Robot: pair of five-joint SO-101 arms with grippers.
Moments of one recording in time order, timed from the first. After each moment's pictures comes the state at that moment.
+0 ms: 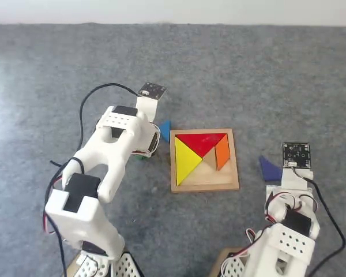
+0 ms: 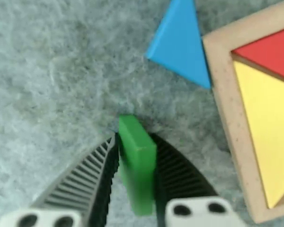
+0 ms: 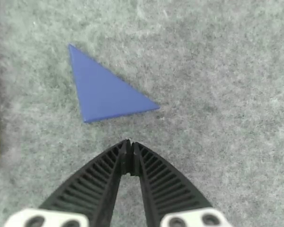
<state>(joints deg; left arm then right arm) 5.1 13.9 24.7 61.8 -2.7 21.6 -76.3 90.3 51.0 20.8</state>
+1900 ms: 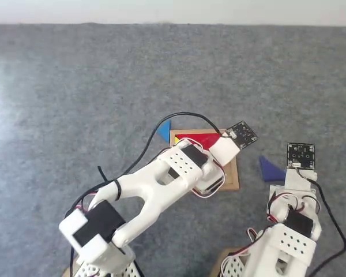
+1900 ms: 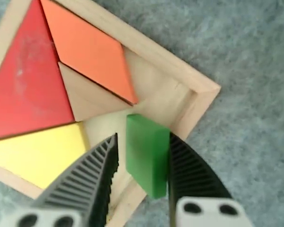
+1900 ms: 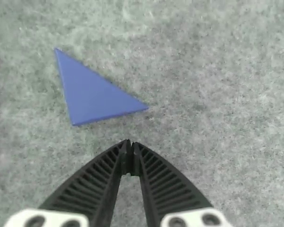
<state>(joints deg) 39.5 4.7 32.2 52.2 -3.6 23.7 -76.3 90.3 49.9 20.9</state>
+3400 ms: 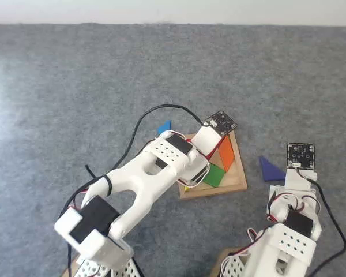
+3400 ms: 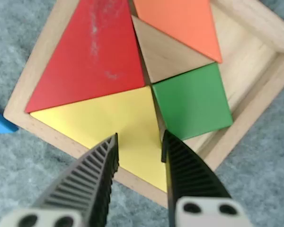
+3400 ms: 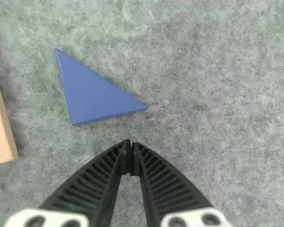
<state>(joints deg) 32.0 4.6 32.6 55.3 -4.7 23.7 -76.3 90.3 49.9 21.0</state>
